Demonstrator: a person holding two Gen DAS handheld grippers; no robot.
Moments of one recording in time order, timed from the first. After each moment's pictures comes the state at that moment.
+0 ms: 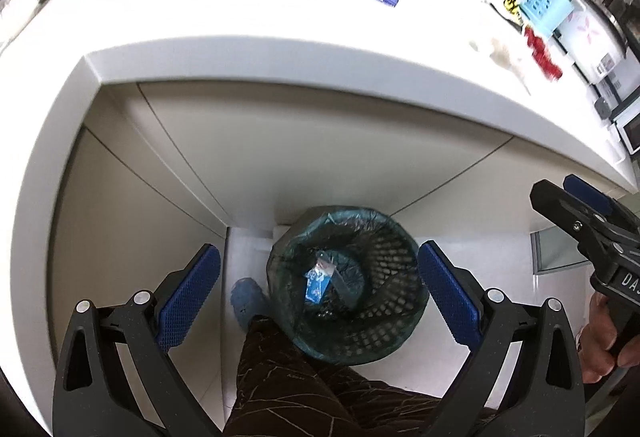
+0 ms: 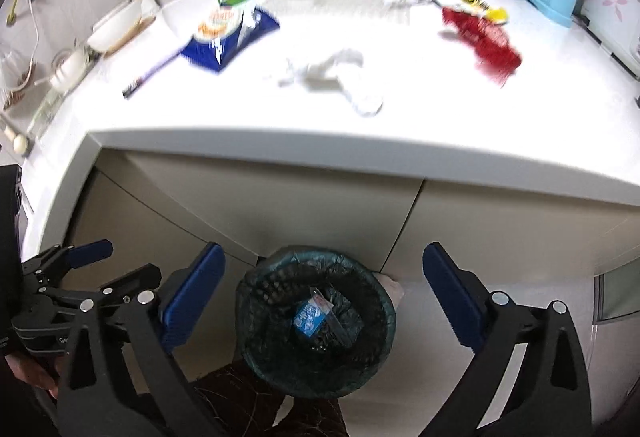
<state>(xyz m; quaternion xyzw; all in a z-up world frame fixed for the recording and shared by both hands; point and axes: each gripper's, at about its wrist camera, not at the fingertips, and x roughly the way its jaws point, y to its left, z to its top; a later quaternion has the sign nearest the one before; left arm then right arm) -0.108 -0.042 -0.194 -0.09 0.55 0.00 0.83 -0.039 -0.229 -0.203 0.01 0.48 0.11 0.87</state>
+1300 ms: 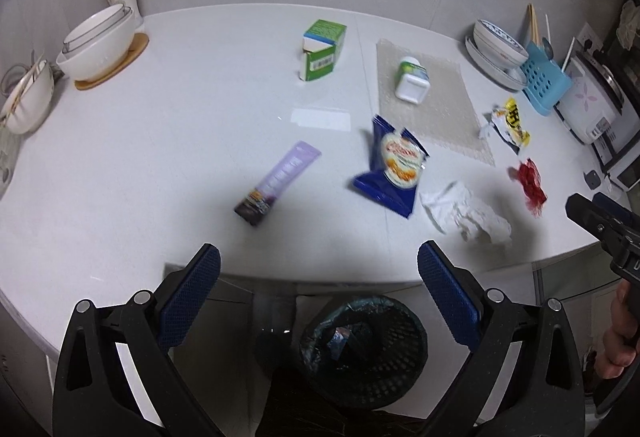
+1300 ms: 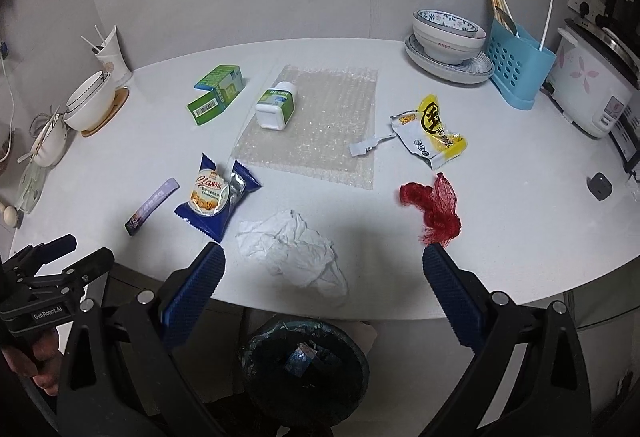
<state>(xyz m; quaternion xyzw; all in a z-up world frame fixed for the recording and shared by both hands) -0.020 0.016 -0.072 -0.07 0.49 0.02 0.87 0.044 -0.220 -0.070 0.01 0.45 0.04 0.89</state>
